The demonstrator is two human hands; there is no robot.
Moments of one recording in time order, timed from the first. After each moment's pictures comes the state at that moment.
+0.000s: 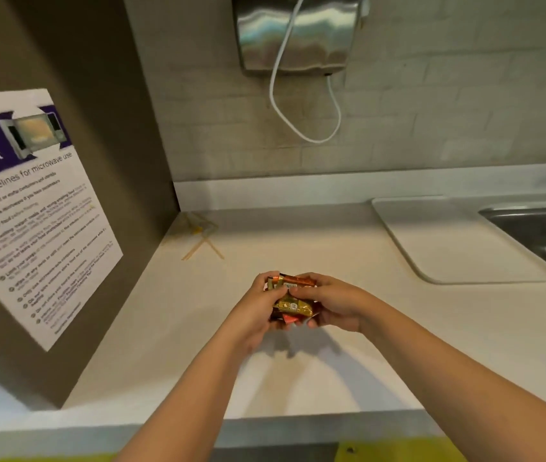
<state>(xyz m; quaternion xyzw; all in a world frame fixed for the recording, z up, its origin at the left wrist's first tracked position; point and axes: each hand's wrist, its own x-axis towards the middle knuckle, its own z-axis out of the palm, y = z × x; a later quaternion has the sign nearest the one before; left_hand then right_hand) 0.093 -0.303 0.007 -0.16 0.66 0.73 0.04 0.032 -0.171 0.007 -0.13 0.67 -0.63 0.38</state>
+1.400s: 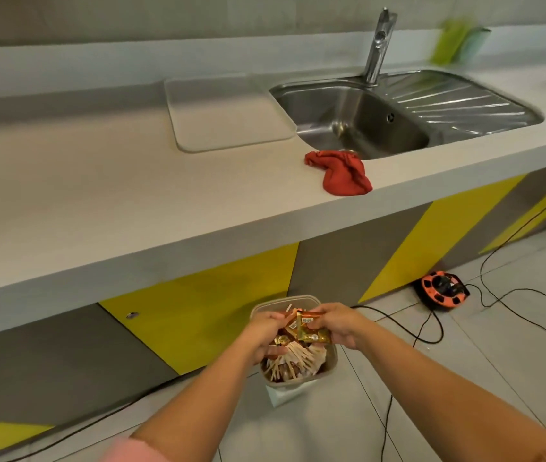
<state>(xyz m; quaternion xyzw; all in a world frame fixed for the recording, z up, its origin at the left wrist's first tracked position) 0.184 0.107 -0.193 -0.25 0.66 0.61 0.36 0.179 0.260 -0.188 0.27 0.68 -0.58 0.35</state>
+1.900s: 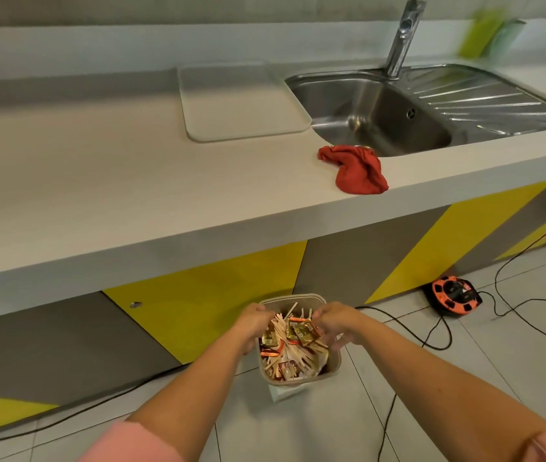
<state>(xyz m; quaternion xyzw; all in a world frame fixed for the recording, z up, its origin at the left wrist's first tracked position) 0.170 0.094 -0.205 -0.24 0.74 0.54 0.32 0.163 0.258 -0.188 0.20 0.80 -0.39 0.41</state>
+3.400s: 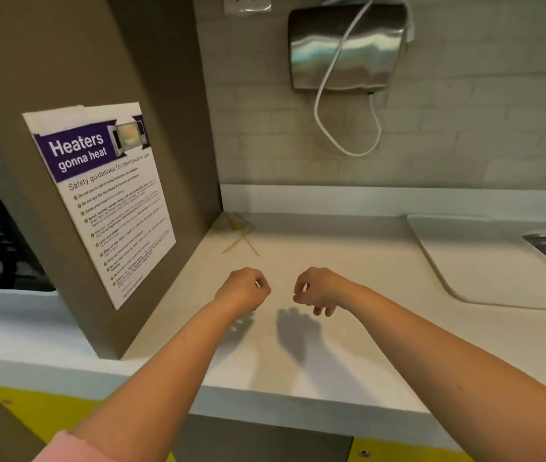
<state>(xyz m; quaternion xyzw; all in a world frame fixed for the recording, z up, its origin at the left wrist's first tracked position) 0.121 -0.365 0.017 -0.20 0.93 0.31 -0.02 0.049 -0.220 0.033 -0.26 0.91 -0.20 0.25</state>
